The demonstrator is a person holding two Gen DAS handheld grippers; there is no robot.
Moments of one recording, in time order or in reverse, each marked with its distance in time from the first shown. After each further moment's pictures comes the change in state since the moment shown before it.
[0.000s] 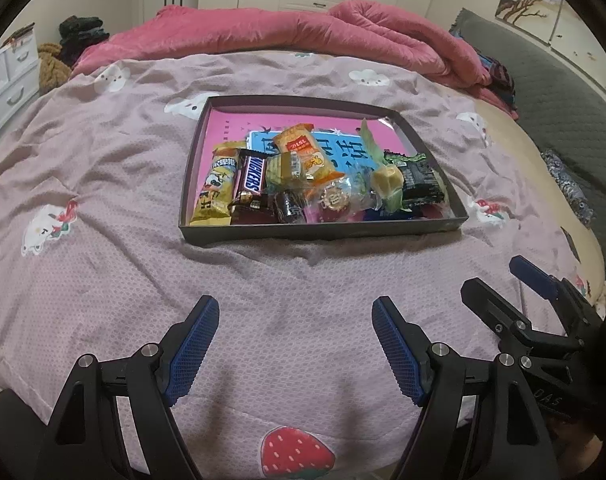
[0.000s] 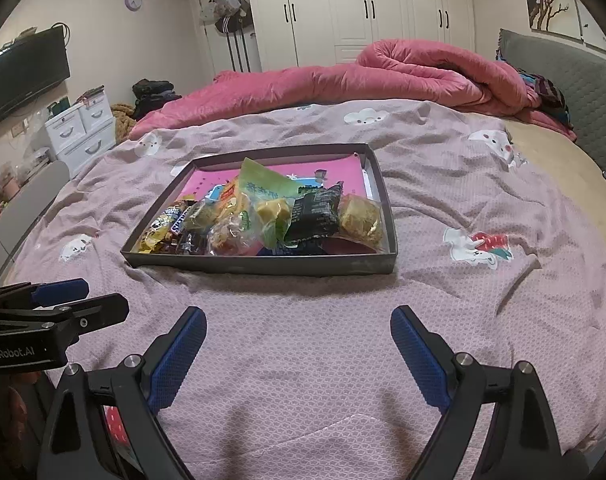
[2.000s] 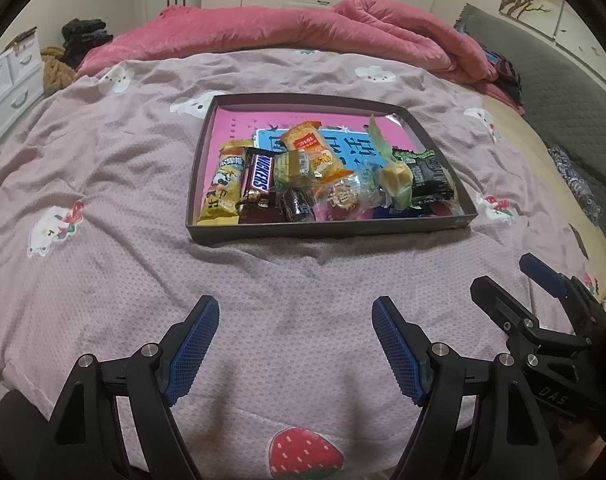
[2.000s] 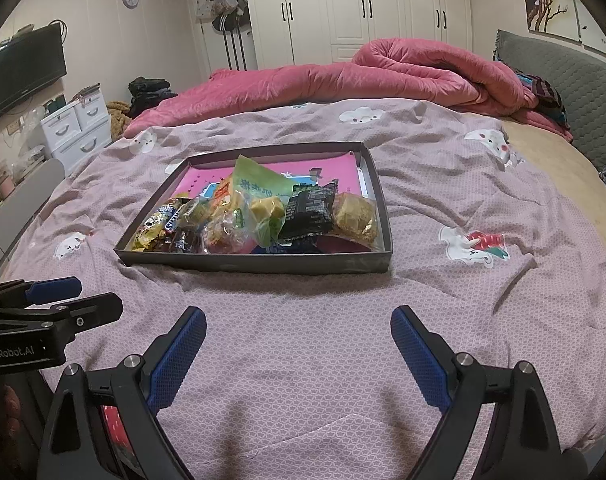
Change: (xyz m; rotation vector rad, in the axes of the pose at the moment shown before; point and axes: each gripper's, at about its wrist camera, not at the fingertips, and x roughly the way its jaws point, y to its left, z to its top) left arm 0.003 0.001 0.001 0.007 0.003 0.035; right arm 0.001 -0.003 -0.001 -0.004 0.007 -0.016
